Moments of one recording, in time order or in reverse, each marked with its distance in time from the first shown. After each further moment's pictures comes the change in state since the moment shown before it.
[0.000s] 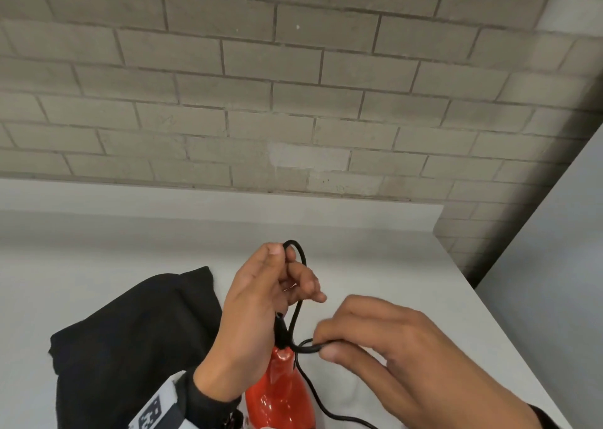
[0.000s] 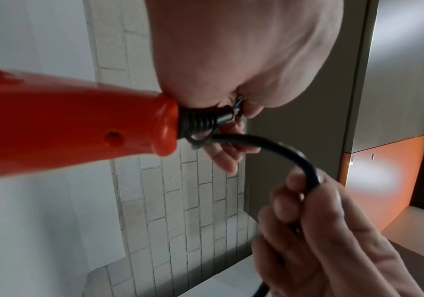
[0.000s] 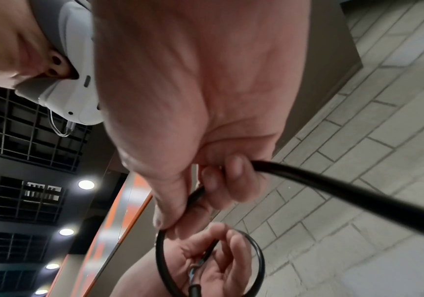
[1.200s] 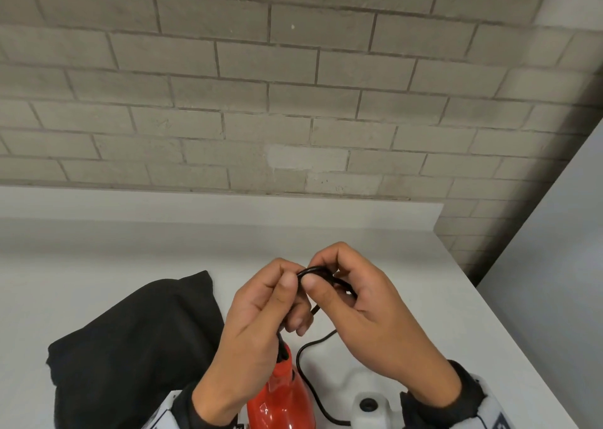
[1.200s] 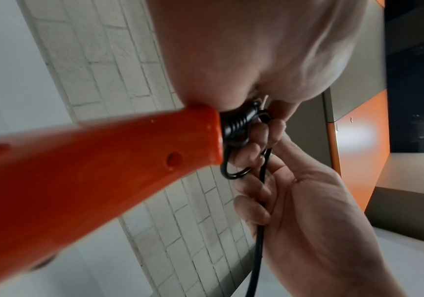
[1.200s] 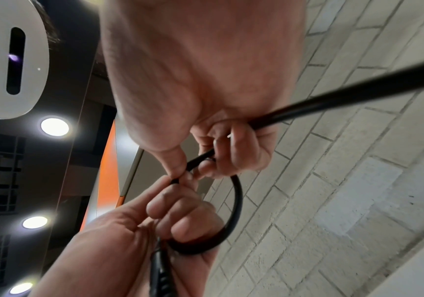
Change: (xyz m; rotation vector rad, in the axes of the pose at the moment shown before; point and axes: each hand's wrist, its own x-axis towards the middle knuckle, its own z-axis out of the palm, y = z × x) left_hand -0.007 -0.007 -0.009 0.272 -0.173 0.160; right_hand 0.041 0.016 0.024 0.619 0.241 0.267
